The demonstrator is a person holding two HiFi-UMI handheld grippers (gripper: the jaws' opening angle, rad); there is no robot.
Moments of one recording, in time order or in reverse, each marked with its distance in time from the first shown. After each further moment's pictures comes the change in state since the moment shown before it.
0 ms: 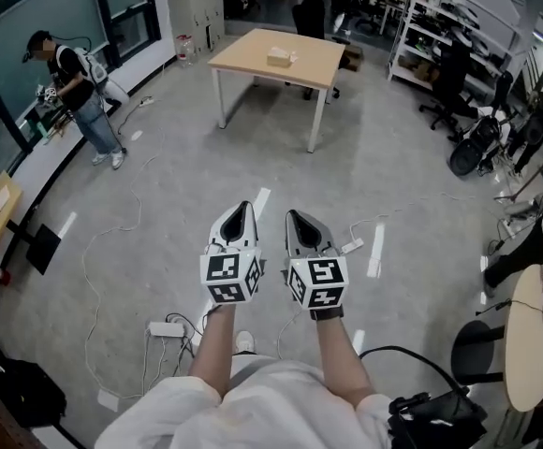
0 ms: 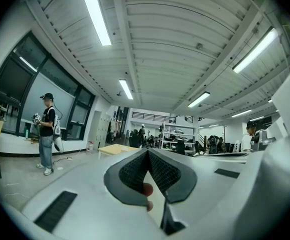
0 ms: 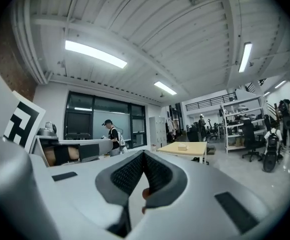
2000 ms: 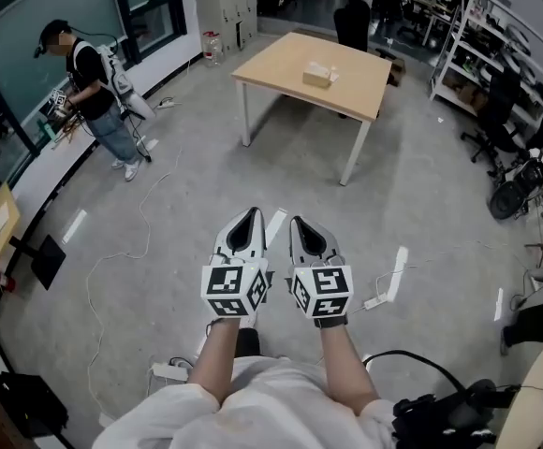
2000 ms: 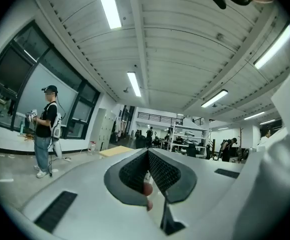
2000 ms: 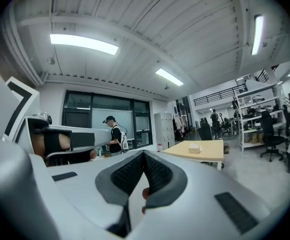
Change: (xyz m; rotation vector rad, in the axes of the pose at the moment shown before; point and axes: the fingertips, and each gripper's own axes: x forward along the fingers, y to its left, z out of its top) left arm 0.290 0.155 0.007 -0.047 -0.020 0.058; right arm 0.338 -0.094 0.000 0.024 0.020 0.104
